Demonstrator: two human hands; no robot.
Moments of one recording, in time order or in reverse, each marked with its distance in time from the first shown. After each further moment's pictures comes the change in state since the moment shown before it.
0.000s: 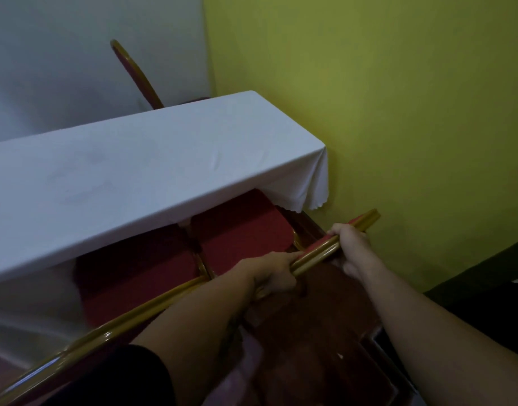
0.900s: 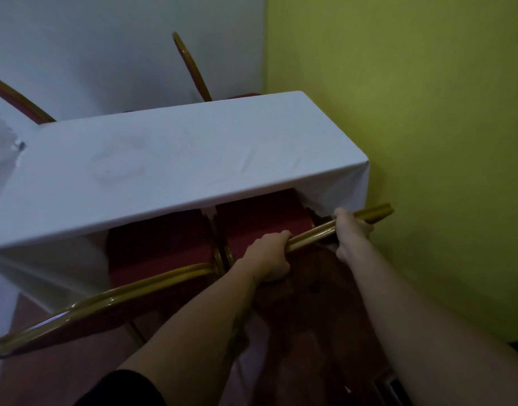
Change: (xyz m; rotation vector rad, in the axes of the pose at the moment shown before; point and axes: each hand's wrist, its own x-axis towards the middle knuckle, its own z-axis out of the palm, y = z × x) left_hand 0.039 -0.006 -0.030 -0.149 0.464 -0.106; right_hand 0.049 -0.060 0.059 0.076 -0.063 0.016
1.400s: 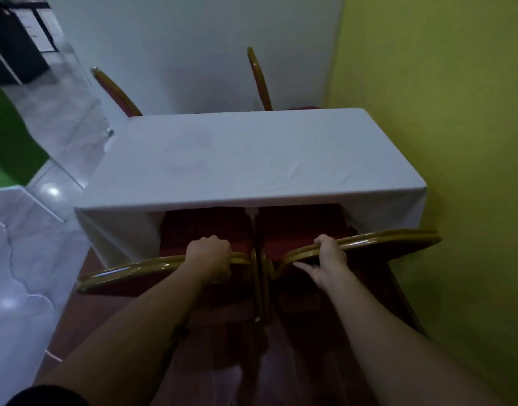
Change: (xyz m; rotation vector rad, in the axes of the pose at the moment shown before) left_hand -0.097 -0.103 -0.053 0.558 0.075 -0.487; right_hand -0.048 0.064 0.053 0.065 -0.306 0.274
